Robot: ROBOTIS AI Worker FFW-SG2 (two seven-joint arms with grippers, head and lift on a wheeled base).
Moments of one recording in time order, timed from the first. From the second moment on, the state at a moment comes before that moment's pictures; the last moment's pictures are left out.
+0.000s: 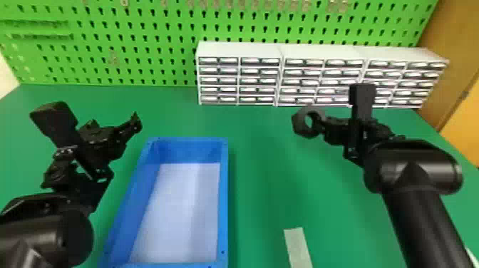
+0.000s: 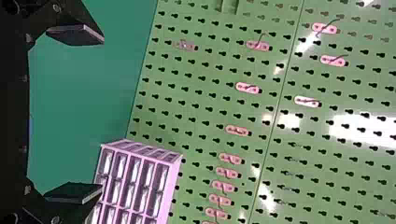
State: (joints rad) left arm -0.06 0.07 0.12 -1.75 0.29 0.28 -0.04; right arm -0.45 -0.10 -0.05 -1.34 -0.03 0.52 0.28
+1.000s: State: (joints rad) left arm -0.06 0.07 0.13 -1.76 0.29 0.28 -0.04; right arm -0.45 -0.20 0.31 -1.43 -0.67 0.26 0.28
